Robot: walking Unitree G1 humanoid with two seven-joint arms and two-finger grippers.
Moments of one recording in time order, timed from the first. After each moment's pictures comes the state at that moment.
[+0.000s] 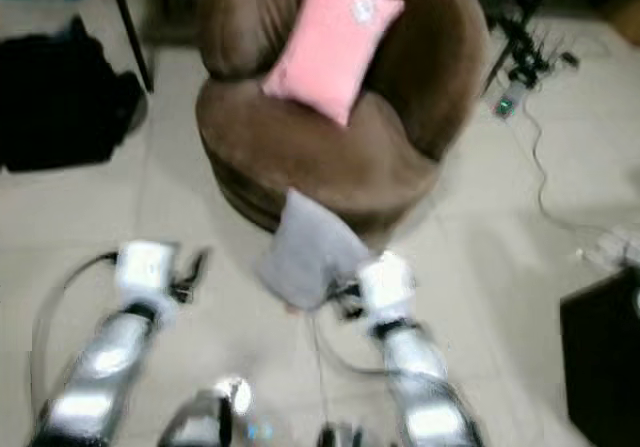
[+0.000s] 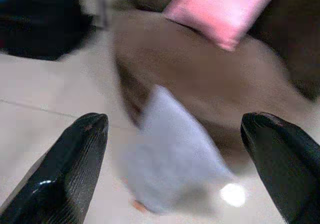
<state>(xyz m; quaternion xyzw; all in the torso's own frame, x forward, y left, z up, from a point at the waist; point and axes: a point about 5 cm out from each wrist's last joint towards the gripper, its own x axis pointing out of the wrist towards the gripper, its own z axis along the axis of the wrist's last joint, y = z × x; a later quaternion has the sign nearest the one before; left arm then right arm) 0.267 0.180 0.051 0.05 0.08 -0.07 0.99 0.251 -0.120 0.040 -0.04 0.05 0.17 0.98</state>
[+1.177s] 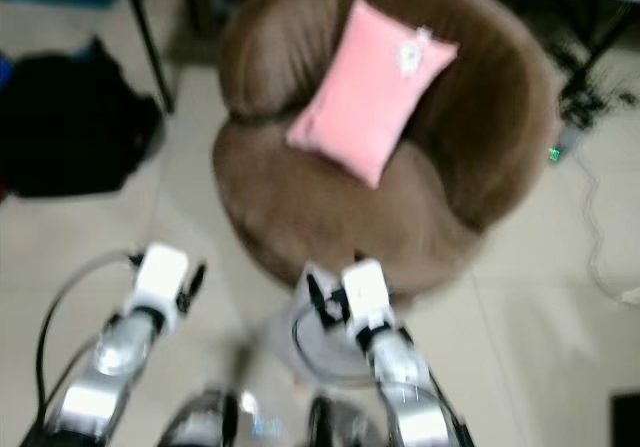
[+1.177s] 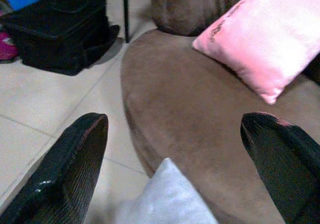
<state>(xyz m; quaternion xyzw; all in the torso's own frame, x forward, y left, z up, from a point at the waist) 0.269 0.173 0.040 0.17 0.13 -0.07 0.97 0.248 -0.113 0.038 -0.05 0.06 0.19 0.98</state>
